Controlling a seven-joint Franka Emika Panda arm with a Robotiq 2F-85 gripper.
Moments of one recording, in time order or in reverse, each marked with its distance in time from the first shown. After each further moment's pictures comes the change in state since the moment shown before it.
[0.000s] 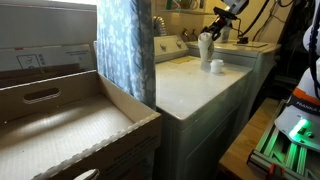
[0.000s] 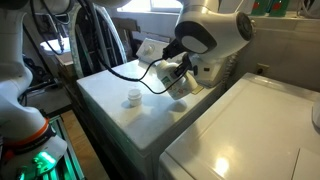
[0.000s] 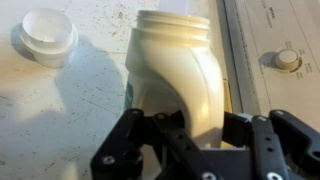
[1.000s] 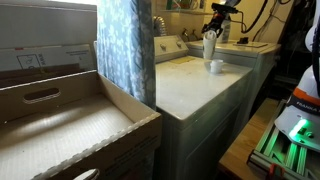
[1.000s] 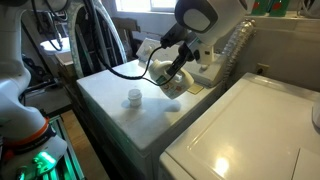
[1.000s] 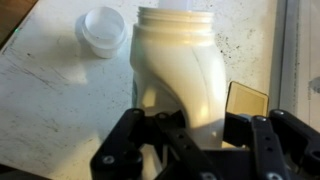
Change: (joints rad) arm 0.064 -0.028 0.000 0.072 -0.242 -0.073 -0.024
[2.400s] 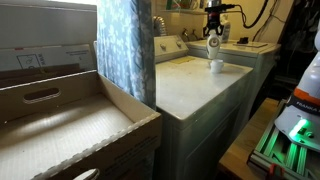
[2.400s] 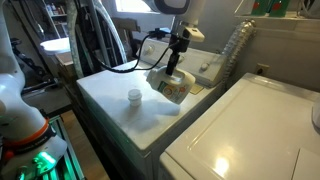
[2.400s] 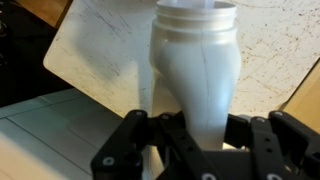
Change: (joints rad) arm 0.202 -0.171 0.010 -0.182 -0.518 0.262 0.115
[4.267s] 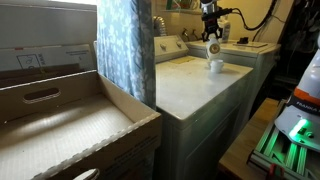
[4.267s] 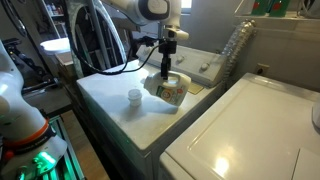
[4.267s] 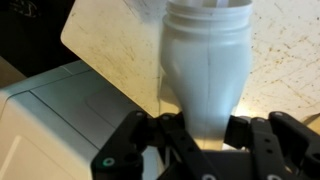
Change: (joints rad) arm 0.067 -0.125 0.074 -0.237 -0.291 0.213 0.150
